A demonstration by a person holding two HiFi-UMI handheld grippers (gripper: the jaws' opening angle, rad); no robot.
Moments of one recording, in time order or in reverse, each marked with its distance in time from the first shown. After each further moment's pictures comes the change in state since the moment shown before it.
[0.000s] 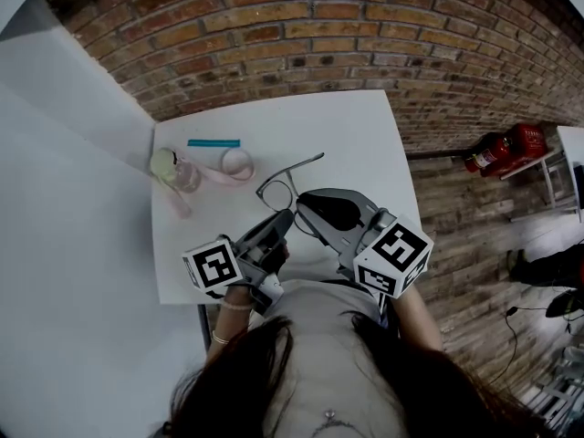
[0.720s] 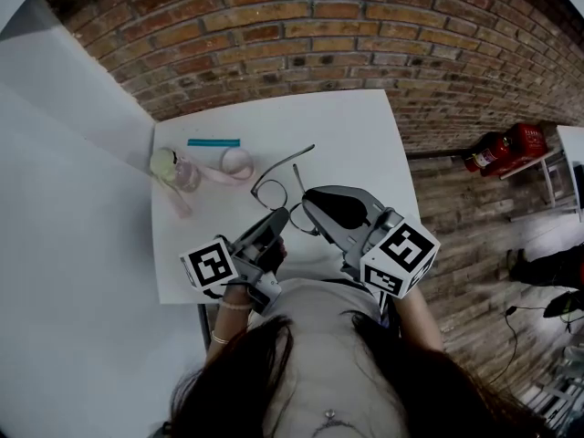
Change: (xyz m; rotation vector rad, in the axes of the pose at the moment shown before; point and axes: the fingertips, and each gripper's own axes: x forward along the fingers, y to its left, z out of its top) left arm -0.003 -0.002 0.008 -0.058 -0.039 -0.040; right arm -0.006 -0.005 0.007 -0.005 -0.029 -0.024
